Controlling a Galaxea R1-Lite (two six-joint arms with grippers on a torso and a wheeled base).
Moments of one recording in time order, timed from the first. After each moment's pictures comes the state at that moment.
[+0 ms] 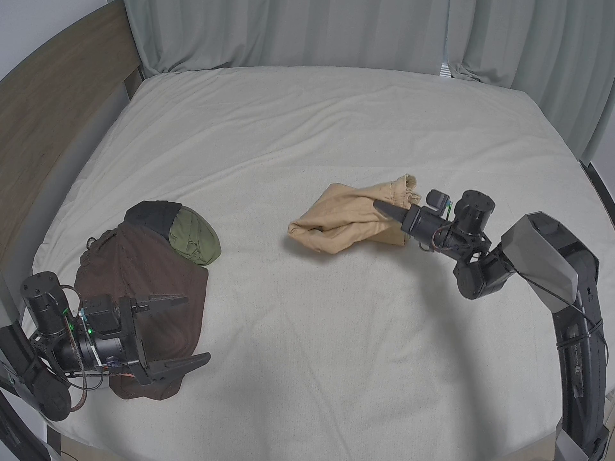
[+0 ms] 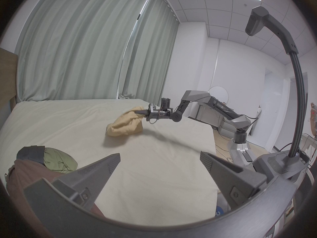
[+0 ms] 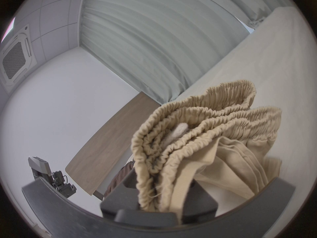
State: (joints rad) left arm -0.06 1.84 -0.11 -1.55 -1.00 0.19; right arm 0.22 2.56 -1.48 -1.22 0.67 0.70
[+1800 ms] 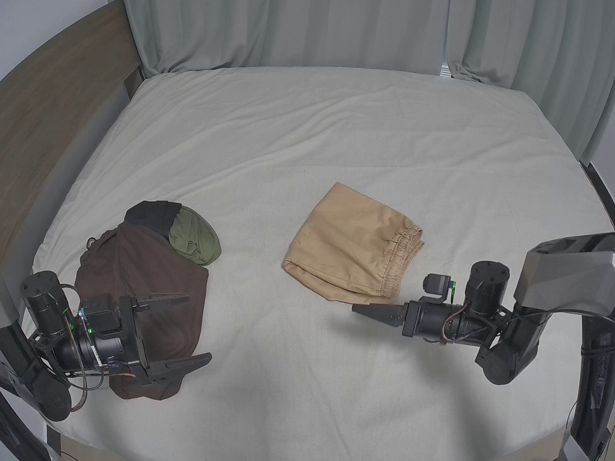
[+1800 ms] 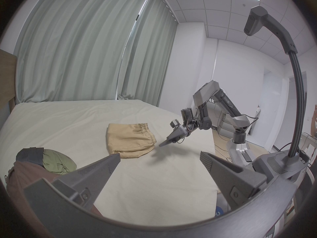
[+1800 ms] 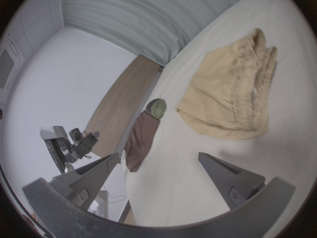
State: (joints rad) left arm -0.07 1.83 -0.11 -1.55 -1.00 0.19; right arm 0.40 2.31 -0.59 -1.54 0.68 0.62
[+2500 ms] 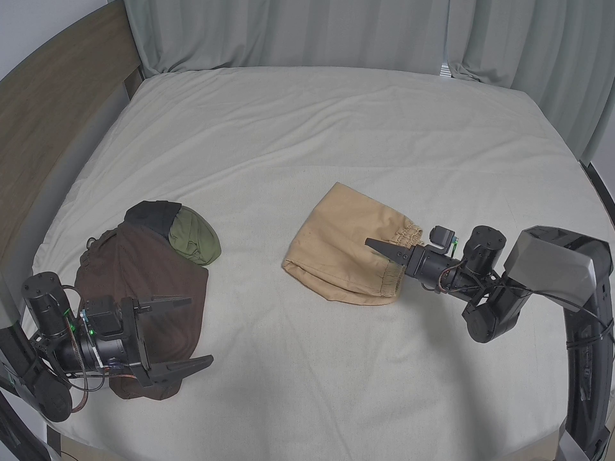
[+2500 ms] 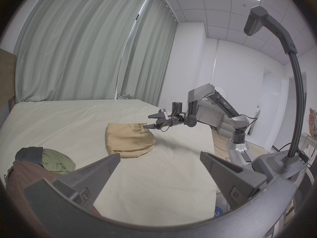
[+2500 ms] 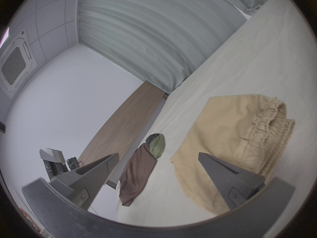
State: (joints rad) left arm -0.08 1.83 -0.11 -1.55 -1.00 0.19; right arm 0.28 2.45 -1.00 -1.53 0.68 0.71
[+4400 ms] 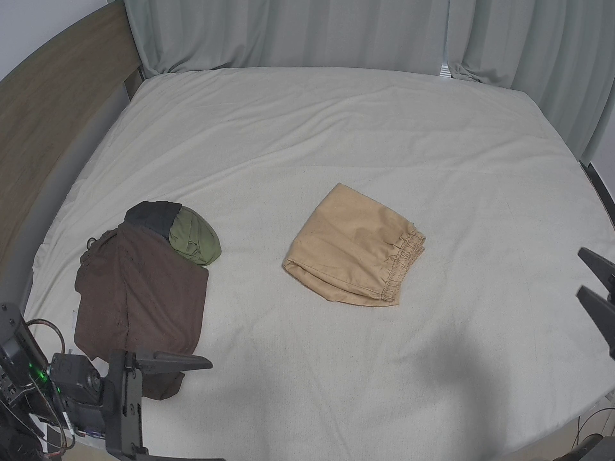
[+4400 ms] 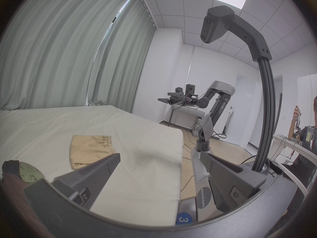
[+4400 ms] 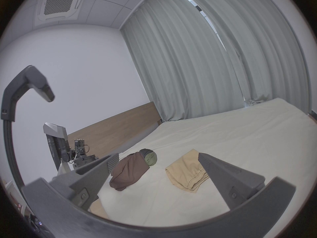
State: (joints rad) left arm -0.40 1.35 -0.02 -1.20 -0.92 0.16; right arm 0.02 0.87 -0.17 -0.89 0.69 0.26
